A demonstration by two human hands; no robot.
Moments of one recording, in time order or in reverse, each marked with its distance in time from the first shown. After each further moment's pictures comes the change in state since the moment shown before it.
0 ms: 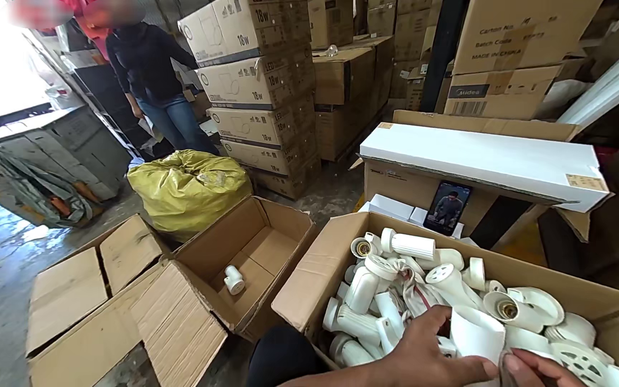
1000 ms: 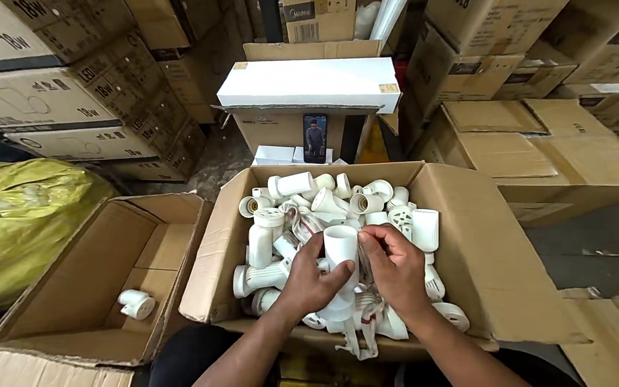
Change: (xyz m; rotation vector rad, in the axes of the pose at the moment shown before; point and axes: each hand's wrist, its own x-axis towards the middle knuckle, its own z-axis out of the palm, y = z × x) left_hand -0.002 0.018 -0.003 0.234 -0.034 -0.165; right_hand 0.009 -0.003 0.009 -0.094 0.170 -0.057
